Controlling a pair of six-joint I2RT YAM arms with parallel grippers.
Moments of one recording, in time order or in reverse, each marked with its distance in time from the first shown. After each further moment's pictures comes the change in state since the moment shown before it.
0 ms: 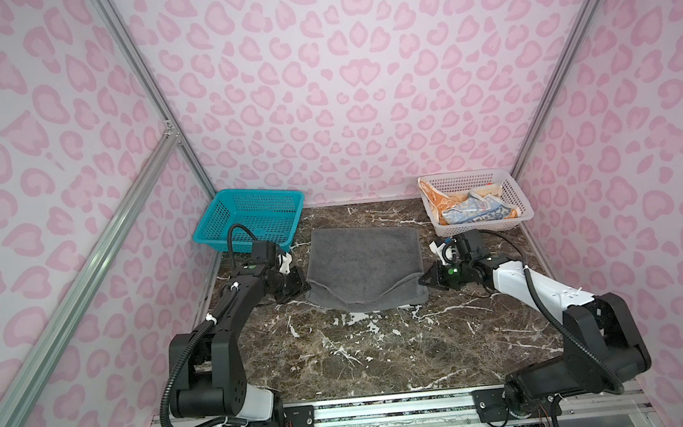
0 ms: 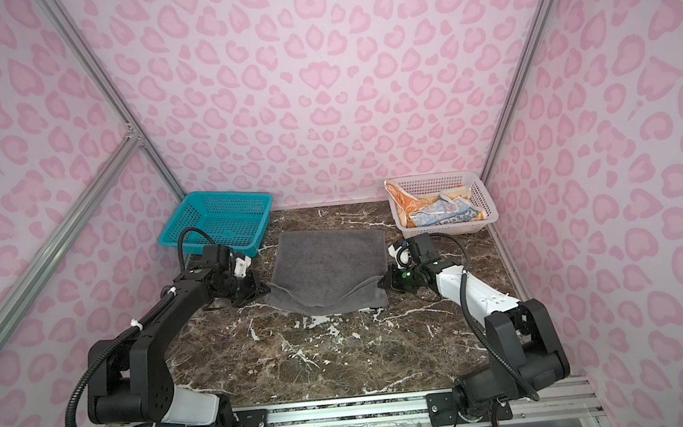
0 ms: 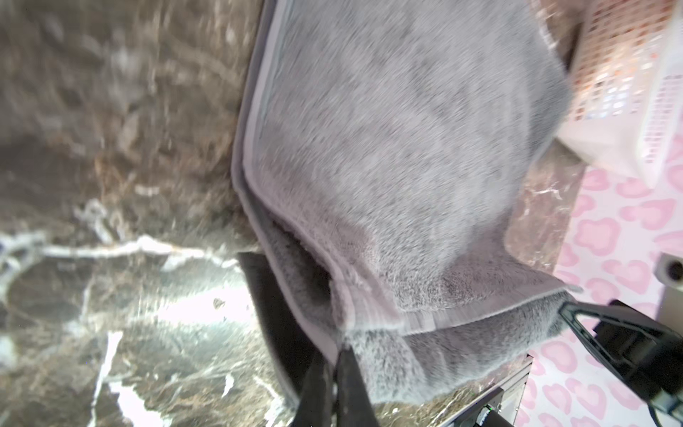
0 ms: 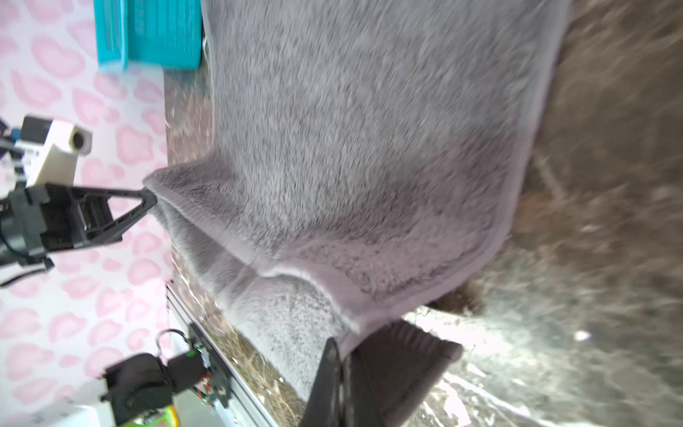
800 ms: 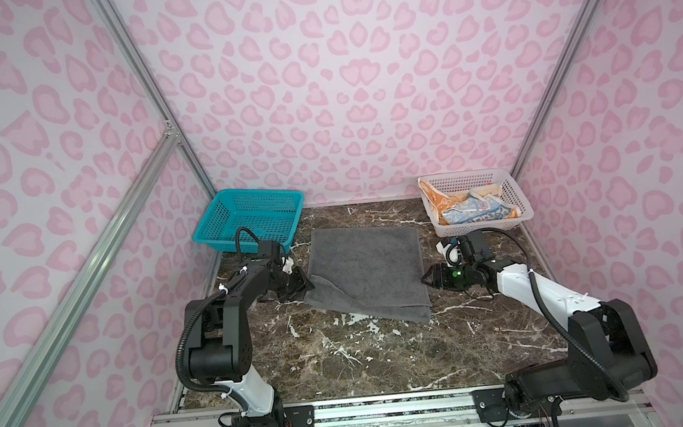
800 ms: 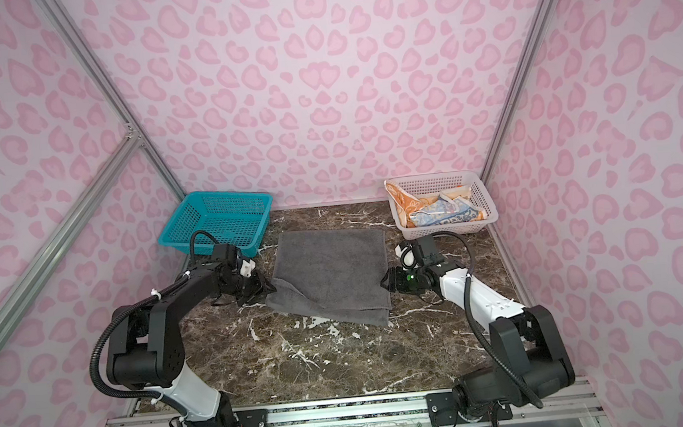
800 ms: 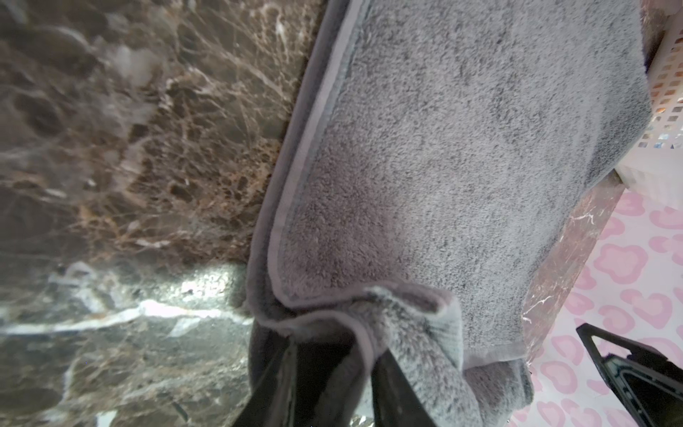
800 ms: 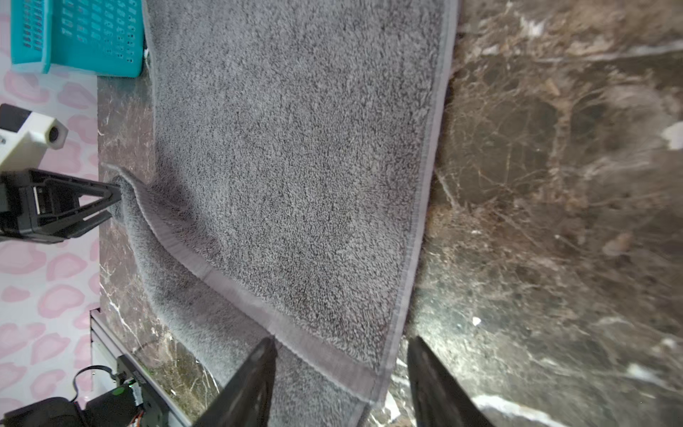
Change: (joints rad) left arm 0.015 0.178 0.000 0.048 -0.005 -0.014; right arm 0.018 -0.121 -0.103 -0.006 0.180 -0.113
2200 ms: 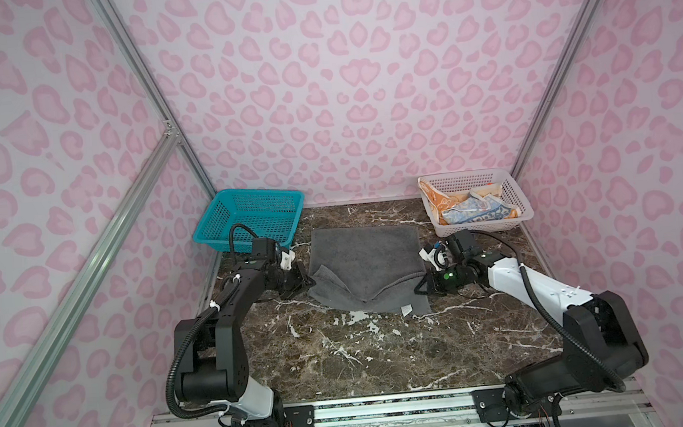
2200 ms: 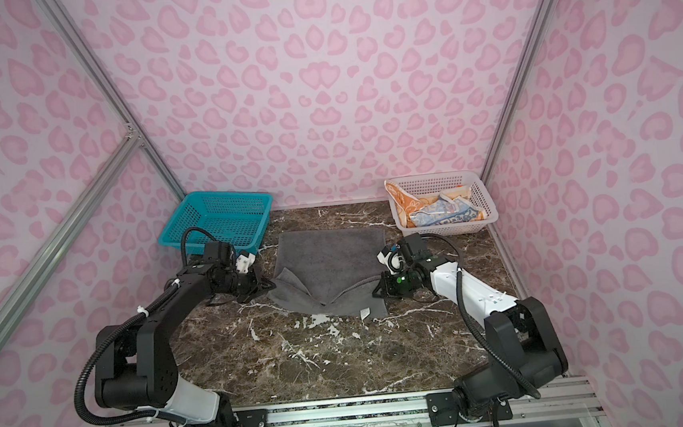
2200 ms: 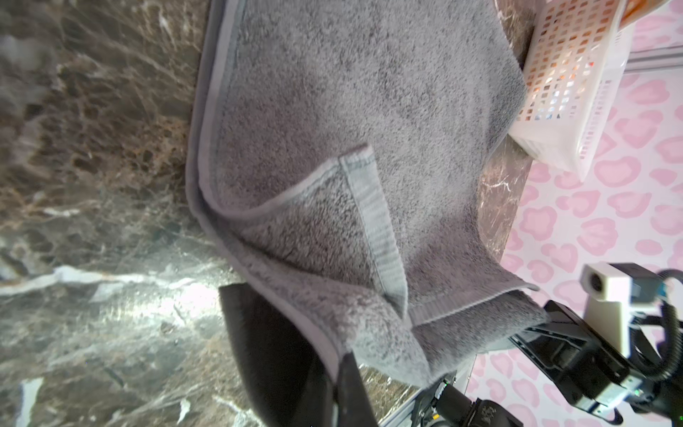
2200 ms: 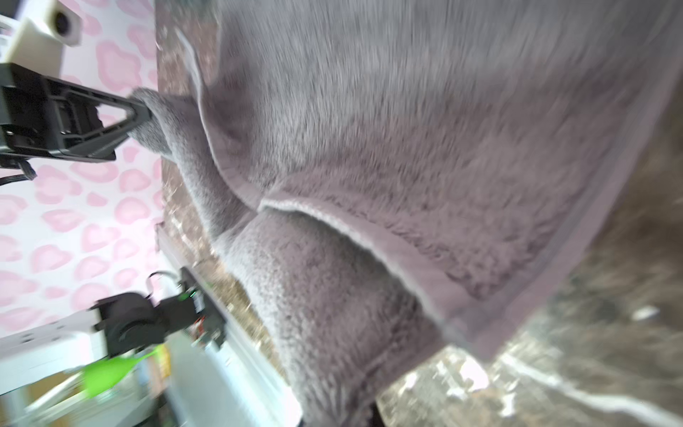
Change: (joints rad) left arm 0.001 -0.124 -0.015 -0.031 0.138 -0.004; right arm 0.075 0.132 0.128 -0.209 -0.237 -0.009
